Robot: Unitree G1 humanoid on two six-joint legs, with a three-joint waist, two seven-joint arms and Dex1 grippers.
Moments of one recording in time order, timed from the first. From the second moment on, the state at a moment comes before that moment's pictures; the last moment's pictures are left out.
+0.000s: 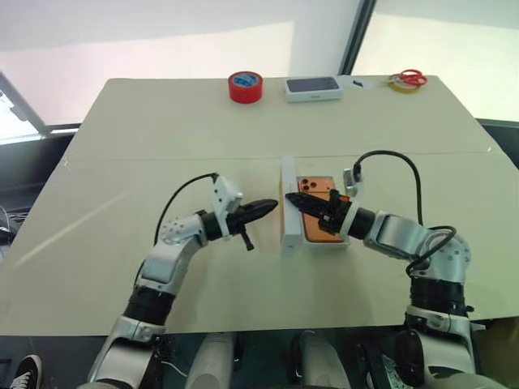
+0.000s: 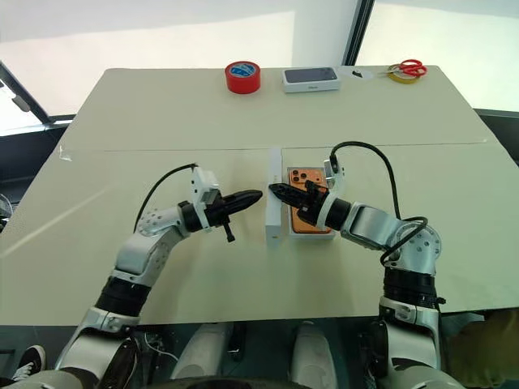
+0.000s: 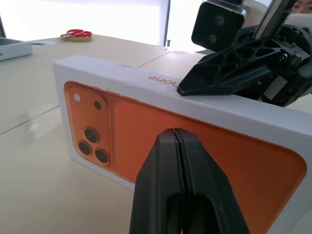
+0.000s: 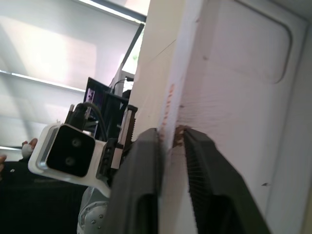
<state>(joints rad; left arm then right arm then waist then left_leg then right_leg) -0.43 0.21 -0.16 0.13 -0.32 0.13 -0.88 -0.46 -0.35 -0.33 0.05 1.60 1.25 -0.12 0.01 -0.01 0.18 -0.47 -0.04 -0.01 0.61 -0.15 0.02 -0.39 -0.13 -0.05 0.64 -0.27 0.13</state>
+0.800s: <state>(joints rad) -0.47 0.30 -0.23 0.21 -0.19 0.14 -0.91 -0.31 -0.70 -0.01 -0.05 0.44 0.44 0.54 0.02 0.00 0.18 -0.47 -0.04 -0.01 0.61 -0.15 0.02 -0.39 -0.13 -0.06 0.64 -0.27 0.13</state>
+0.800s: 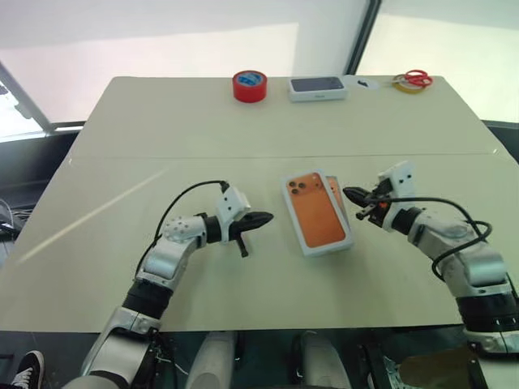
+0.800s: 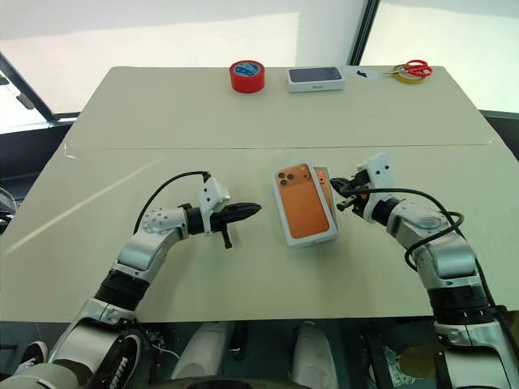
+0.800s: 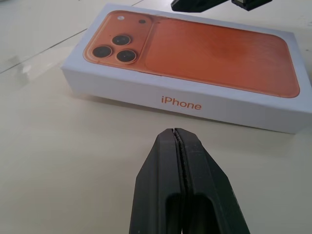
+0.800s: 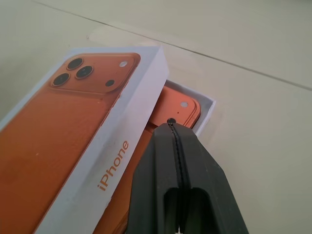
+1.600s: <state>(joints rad) -0.66 0.08 -0.25 0.54 -0.09 -0.02 -0.78 -0.28 -0.65 -0.05 -0.05 0.27 0.40 0.56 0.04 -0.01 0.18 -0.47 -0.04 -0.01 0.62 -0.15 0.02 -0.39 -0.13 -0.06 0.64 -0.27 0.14</state>
